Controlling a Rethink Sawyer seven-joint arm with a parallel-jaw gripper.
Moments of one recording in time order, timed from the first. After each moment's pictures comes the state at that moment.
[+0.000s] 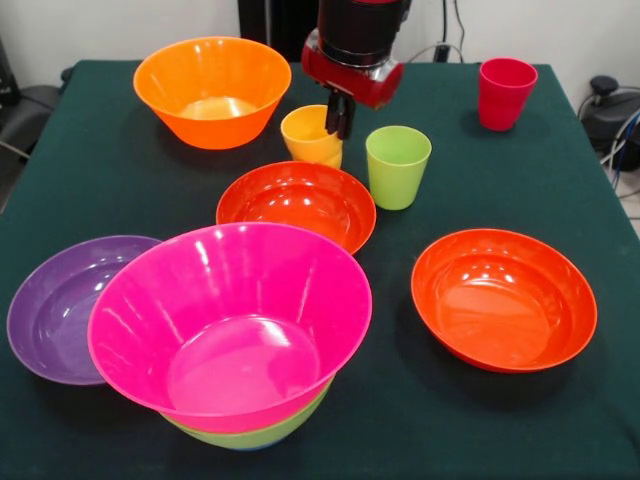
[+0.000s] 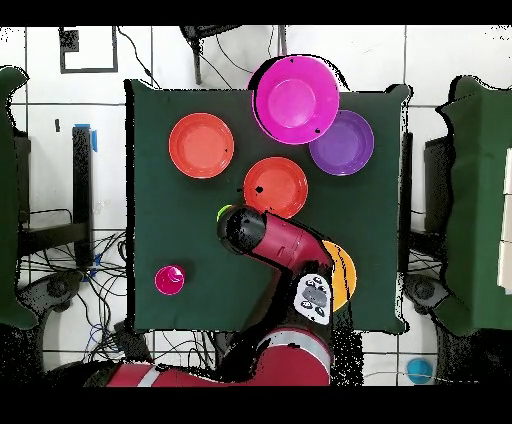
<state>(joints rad) -0.06 -0.50 -0.23 1.77 0.27 0.39 1.91</state>
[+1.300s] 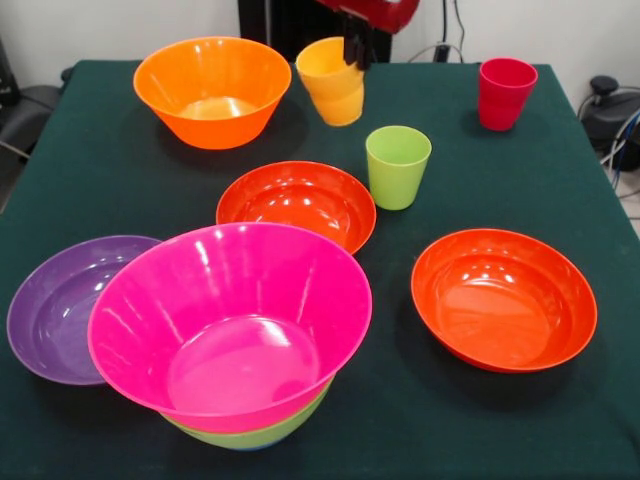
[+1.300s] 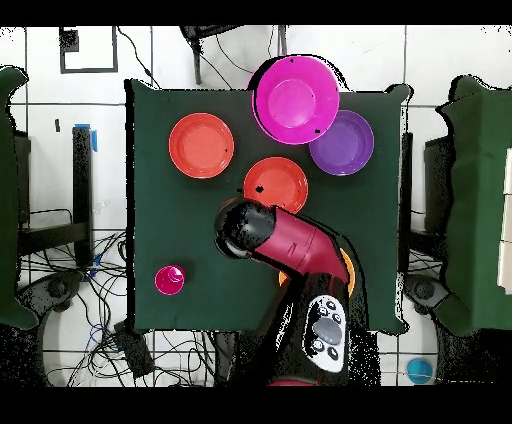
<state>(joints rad) -0.06 -0.67 -0.26 1.78 0.27 0.69 1.91</state>
